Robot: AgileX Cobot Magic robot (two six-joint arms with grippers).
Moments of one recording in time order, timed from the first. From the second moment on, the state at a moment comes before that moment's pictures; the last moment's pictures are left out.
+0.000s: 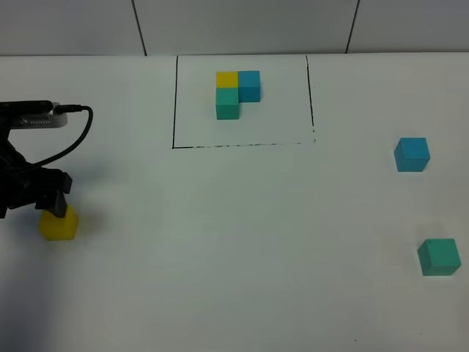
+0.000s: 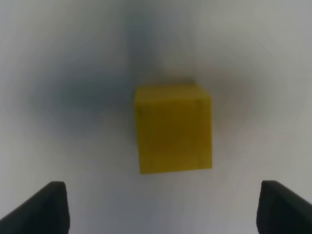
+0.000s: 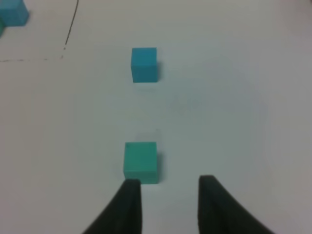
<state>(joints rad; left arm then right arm) -0.03 1.64 -0.95 -0.08 0.74 0.03 0.03 0.01 -0.50 -0.06 1.07 0.03</state>
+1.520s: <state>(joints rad) -0.10 1.84 -1.01 -0.02 0.70 0.00 0.03 0.01 -0.50 -0.06 1.07 0.03</state>
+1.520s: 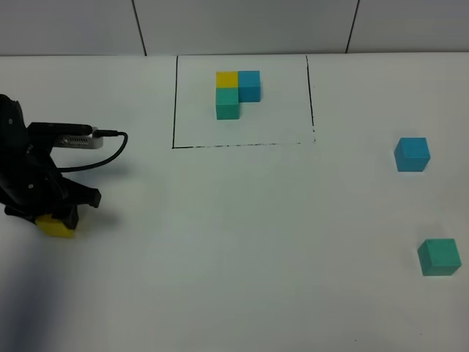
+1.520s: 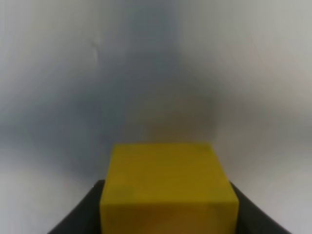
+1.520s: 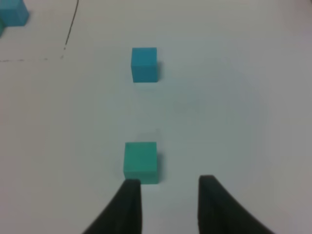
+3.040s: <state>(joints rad) -0.55 2.36 -1.91 0.00 1.04 1.04 0.03 0.01 -0.50 -0.06 1.07 0.03</state>
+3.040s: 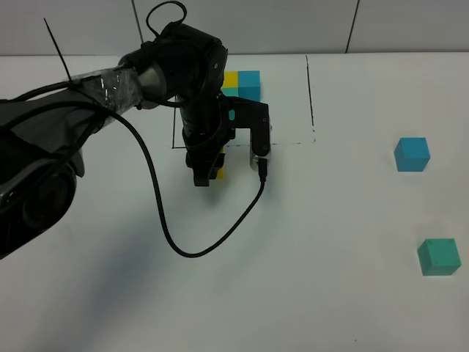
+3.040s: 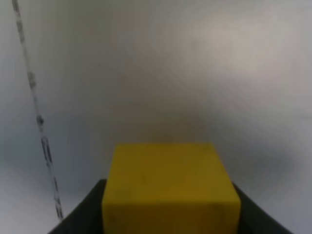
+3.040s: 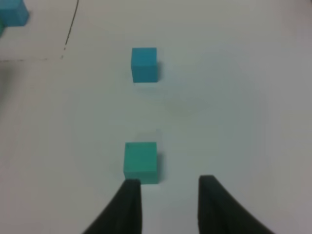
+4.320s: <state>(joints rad) -0.55 2.31 -1.92 0.00 1.02 0.96 0.03 0.01 -0.50 -0.06 1.07 0.03</state>
